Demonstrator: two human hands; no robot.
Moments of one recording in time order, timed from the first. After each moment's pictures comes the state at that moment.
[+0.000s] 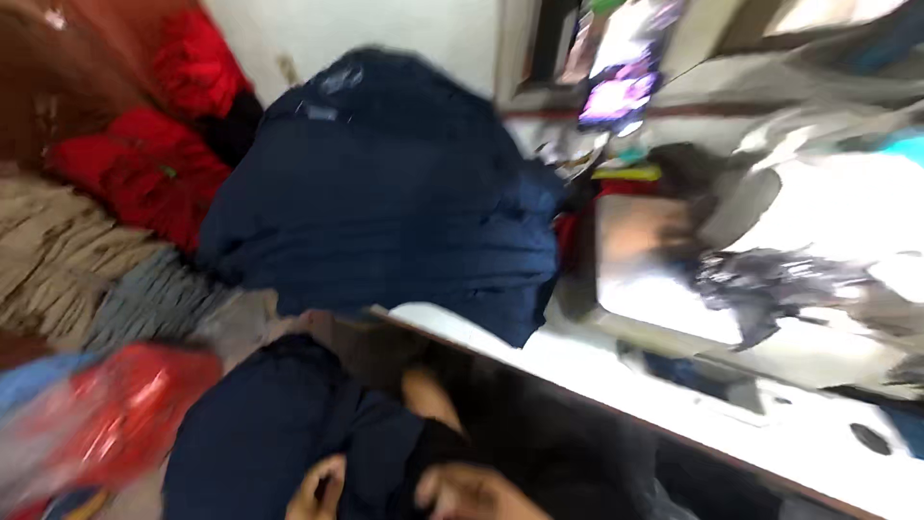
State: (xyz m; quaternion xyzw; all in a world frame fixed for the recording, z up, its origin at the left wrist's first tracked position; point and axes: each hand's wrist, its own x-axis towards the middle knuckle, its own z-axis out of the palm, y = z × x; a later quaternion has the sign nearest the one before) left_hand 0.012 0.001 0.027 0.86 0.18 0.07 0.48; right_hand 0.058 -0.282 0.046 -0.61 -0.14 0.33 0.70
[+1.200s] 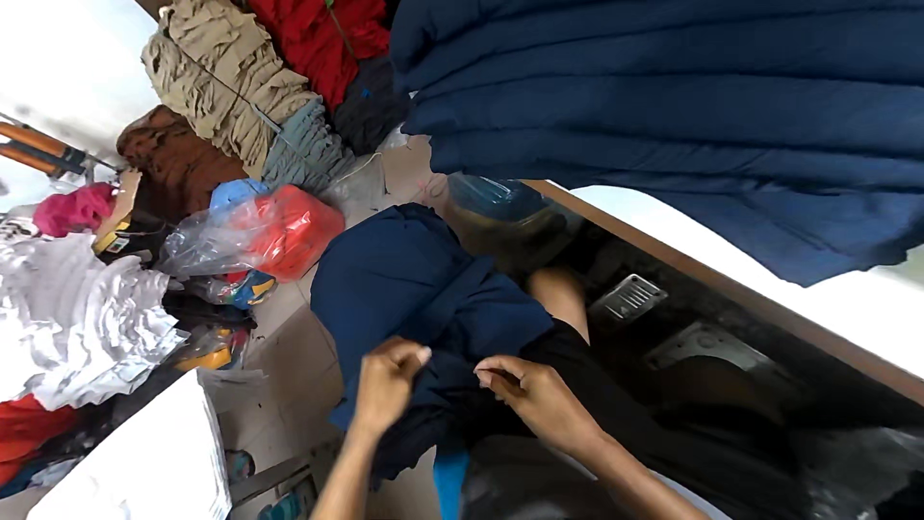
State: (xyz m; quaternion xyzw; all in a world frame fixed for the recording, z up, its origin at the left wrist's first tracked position) left_hand -0.044 0.031 0.100 0.91 0.18 0.06 0.37; right_hand 0.054 -0.192 0.031 -0.75 -0.25 0.33 0.51
